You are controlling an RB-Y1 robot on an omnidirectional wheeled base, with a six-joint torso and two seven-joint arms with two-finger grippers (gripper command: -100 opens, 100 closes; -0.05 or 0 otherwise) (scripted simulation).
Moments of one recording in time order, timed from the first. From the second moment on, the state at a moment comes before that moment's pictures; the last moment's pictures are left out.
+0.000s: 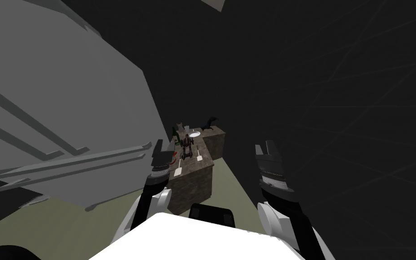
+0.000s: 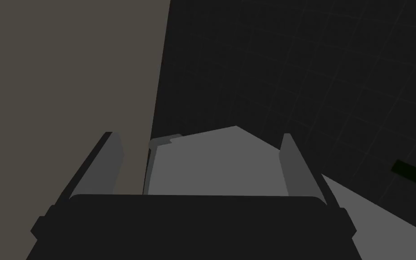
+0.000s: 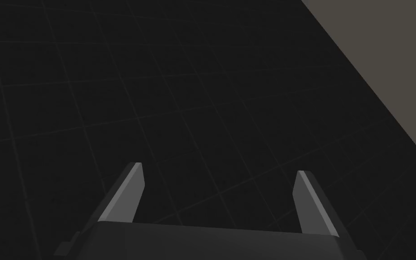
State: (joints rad) left arm 0.51 -0.02 0.05 -2.25 -0.10 -0.63 0.17; right arm 0.52 -0.01 0.05 -2.35 0.04 -0.43 0.09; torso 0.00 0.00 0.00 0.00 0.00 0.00
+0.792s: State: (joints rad) left arm 0.57 0.20 0.06 -2.21 -0.03 -0.59 0.15; right arm 0.52 -0.01 0.05 -2.35 0.04 -0.43 0.09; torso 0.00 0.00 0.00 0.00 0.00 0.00
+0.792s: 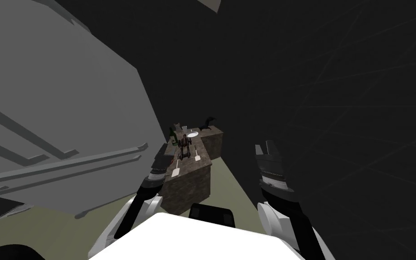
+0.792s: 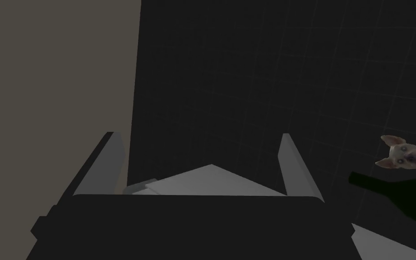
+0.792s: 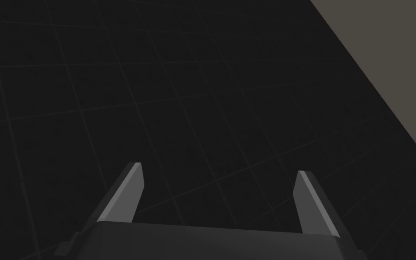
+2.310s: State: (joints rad) left arm 0.76 0.67 0.09 -2.01 0.20 -0.47 0.07; right arm 0.52 -0.01 0.05 -2.35 0.04 -0.43 0.09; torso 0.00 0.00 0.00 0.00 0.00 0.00
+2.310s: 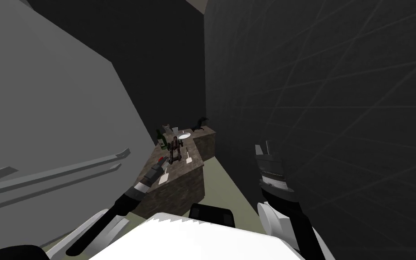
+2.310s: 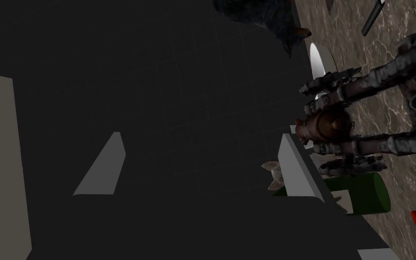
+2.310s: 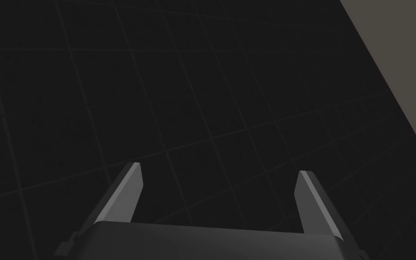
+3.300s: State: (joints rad) left arm 0.88 0.97 0.08 -1.86 0.37 -0.39 0.02; right arm 0.52 -0.01 0.05 -2.35 0.04 -0.43 0.09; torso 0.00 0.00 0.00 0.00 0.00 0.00
